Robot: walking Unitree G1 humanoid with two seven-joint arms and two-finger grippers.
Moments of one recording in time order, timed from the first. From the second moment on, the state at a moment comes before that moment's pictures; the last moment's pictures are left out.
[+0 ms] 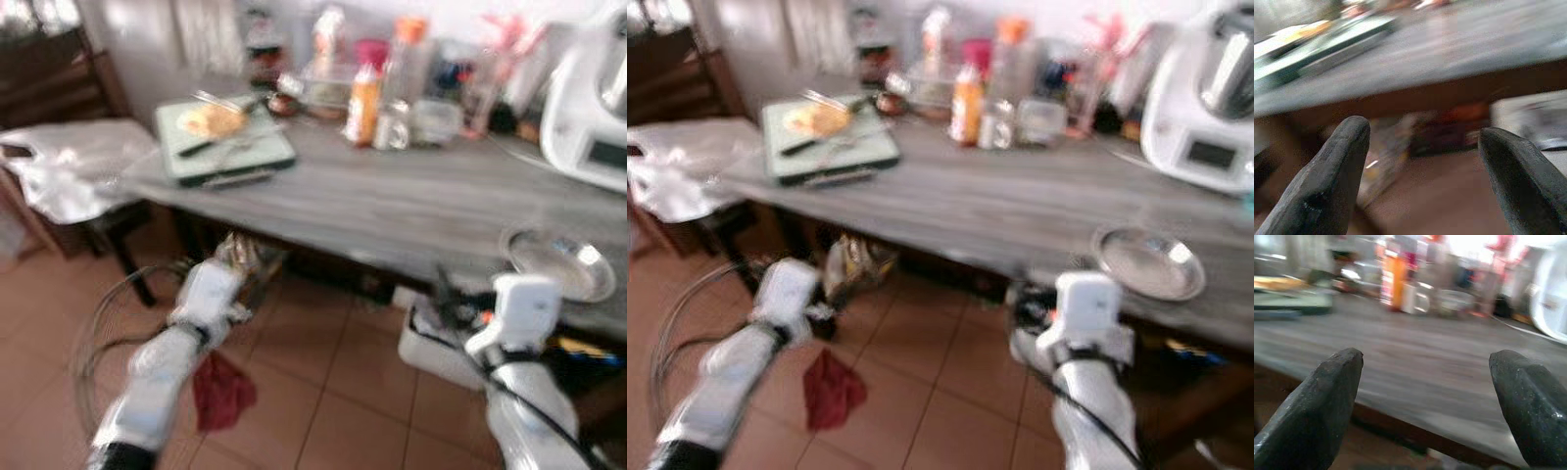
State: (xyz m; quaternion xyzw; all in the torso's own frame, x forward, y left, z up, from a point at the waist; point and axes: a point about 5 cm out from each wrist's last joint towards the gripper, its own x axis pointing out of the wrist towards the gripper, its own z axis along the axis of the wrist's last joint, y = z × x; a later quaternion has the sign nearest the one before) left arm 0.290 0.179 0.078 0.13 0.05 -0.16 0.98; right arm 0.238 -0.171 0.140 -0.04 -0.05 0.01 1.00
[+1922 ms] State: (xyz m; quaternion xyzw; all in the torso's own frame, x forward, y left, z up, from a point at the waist) left arm 0.248 0.217 0.048 0.10 0.13 -0.08 0.98; right arm 0.209 -0.193 0.112 -0.03 -0.01 -0.09 1.00
